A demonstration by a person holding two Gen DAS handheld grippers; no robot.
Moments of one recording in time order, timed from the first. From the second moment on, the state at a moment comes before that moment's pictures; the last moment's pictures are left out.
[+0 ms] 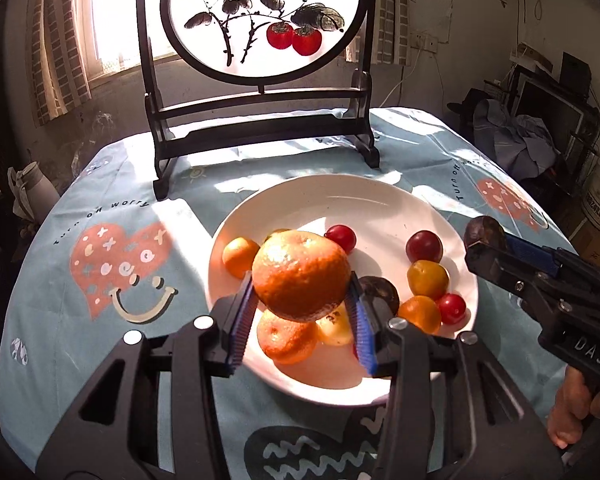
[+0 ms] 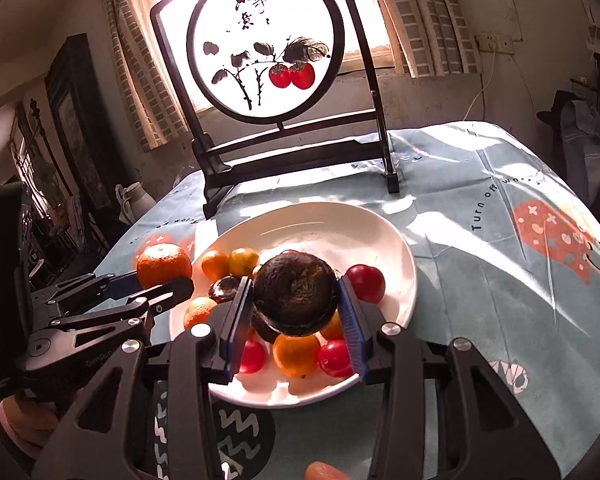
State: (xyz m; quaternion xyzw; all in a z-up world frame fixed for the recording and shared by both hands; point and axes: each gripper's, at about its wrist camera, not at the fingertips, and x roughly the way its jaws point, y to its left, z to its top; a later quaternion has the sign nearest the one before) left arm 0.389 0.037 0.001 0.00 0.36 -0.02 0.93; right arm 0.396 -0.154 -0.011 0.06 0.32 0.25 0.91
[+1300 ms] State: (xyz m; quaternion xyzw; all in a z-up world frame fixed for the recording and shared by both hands) left arm 0.221 0.045 -0.019 0.03 0.33 0.03 0.94; right arm 0.259 -0.182 -0.047 -0.10 0.33 0.29 0.89
